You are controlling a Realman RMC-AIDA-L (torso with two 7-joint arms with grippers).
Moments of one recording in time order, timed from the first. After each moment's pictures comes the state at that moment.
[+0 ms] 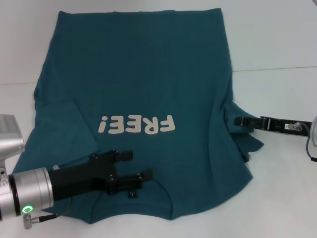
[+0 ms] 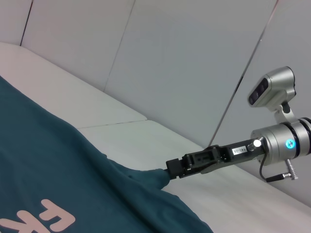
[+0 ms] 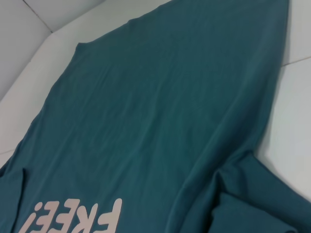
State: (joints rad) left arm -0.50 -2.16 0.81 0.58 1.86 1.41 -1.42; right arm 0.64 2.03 -0.50 -0.50 -2.21 -1.03 2.00
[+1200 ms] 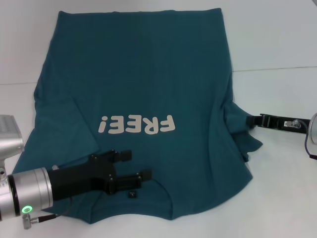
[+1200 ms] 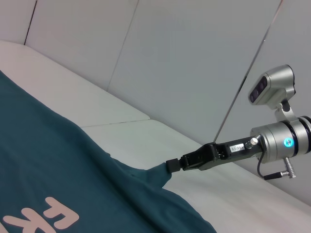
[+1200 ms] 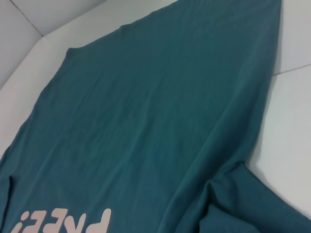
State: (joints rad) left arm -0.50 -2.16 0.81 0.58 1.86 1.41 -1.43; right arm 0.65 2.03 -0.50 -0.49 -2.21 -0.98 2.00
